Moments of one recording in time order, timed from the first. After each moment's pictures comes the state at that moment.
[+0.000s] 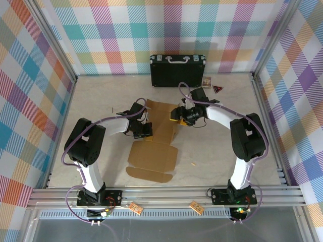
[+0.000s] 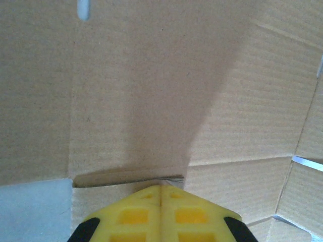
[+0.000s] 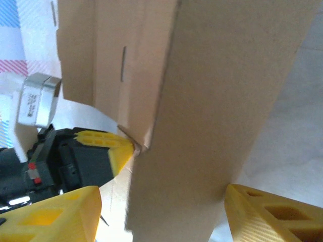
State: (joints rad) left arm -0.45 1.82 1.04 -0.40 0.33 -0.52; right arm 0.41 1.85 1.25 -0.42 -0.65 0.54
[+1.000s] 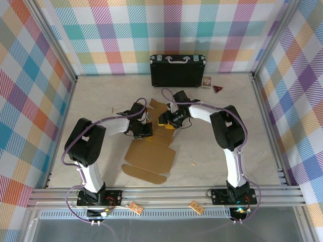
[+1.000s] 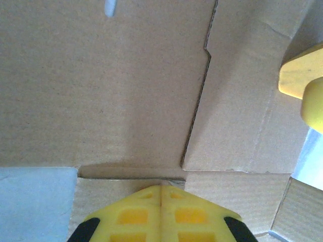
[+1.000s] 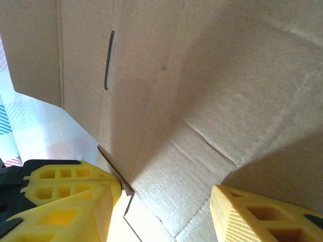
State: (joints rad) left arm -0.45 1.82 1.04 -0.40 0.31 -0.51; right arm 0.51 2.14 1.45 -0.45 -0.63 0.56
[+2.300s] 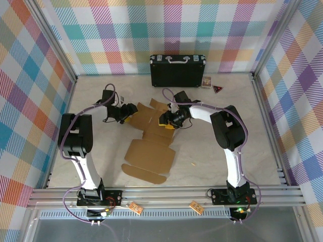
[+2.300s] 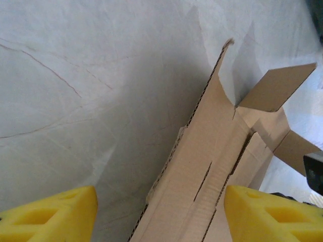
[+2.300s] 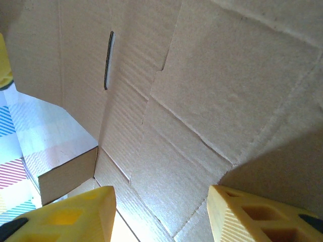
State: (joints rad) left arm -0.08 1.91 1.17 -0.27 0.56 -0.61; right arm 0.51 2.13 1.43 -0.42 -0.64 0.57
